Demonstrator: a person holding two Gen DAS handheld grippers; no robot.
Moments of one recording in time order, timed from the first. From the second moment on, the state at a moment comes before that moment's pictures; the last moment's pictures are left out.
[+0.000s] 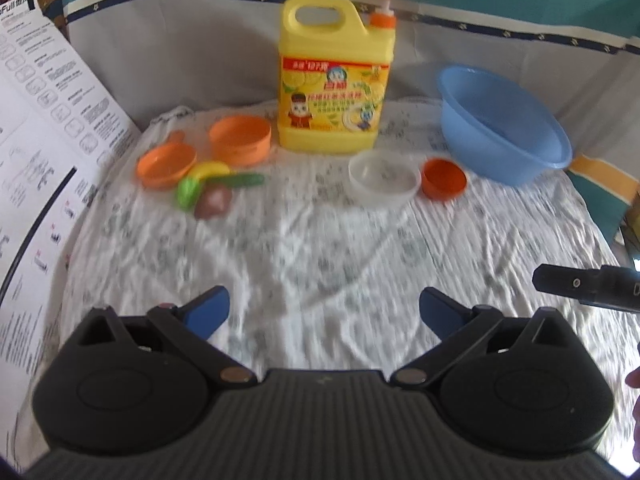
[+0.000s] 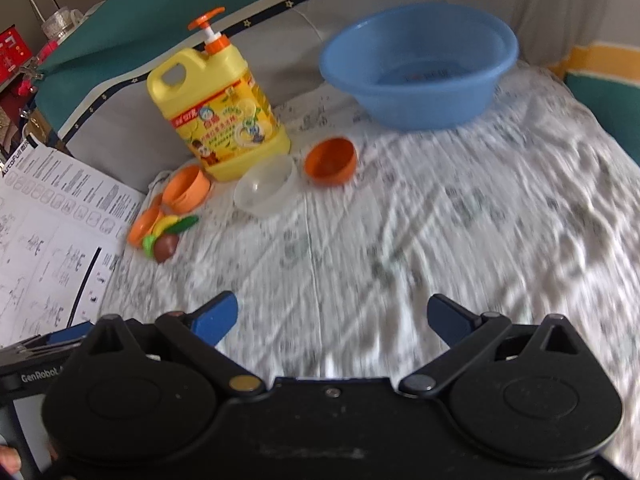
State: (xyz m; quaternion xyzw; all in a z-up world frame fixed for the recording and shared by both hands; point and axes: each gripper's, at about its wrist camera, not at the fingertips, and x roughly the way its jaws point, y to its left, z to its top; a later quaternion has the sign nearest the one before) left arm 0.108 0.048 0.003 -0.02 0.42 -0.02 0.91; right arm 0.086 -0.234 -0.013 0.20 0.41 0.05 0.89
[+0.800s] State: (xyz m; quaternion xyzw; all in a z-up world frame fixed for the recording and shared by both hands) left arm 0.284 0.032 -0.060 -0.05 0.44 -0.03 0.90; right arm 0.276 -0.209 -0.040 0.22 0.40 0.11 0.88
